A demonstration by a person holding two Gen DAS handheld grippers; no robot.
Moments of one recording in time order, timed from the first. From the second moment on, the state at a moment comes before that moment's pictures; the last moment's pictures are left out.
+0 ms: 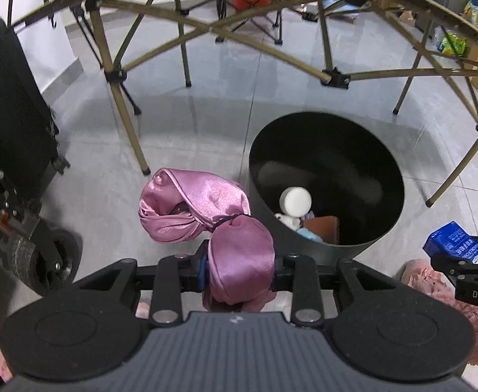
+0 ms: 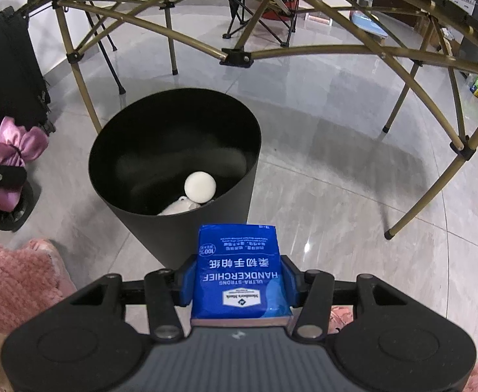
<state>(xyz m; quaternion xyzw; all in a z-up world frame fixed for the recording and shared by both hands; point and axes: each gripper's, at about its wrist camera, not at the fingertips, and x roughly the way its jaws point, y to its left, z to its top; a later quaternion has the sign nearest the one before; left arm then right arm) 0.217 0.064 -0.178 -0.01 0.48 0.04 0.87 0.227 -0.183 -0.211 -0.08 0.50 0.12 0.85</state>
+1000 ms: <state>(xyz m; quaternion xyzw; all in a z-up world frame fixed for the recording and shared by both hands) 0.248 0.094 -0.196 -0.06 0.53 0.08 0.84 0.287 -0.117 -0.188 -0.13 0.49 0.17 0.84</state>
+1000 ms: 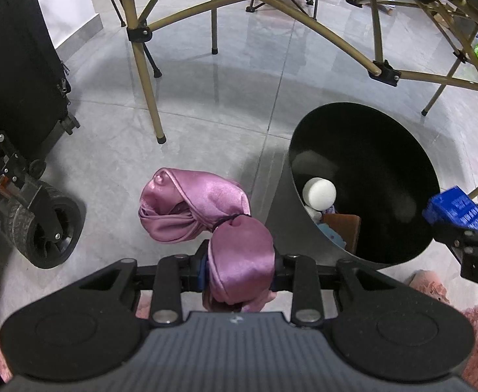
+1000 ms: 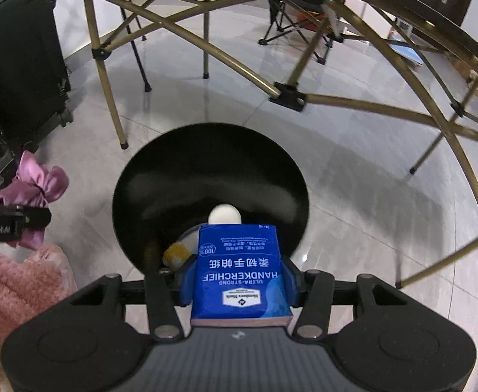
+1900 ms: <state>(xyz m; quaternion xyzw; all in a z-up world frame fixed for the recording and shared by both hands) 0.266 0.118 -0.208 -0.07 0.54 0.11 0.83 0.356 -0.067 -0.208 -0.12 0.52 0.18 0.82</state>
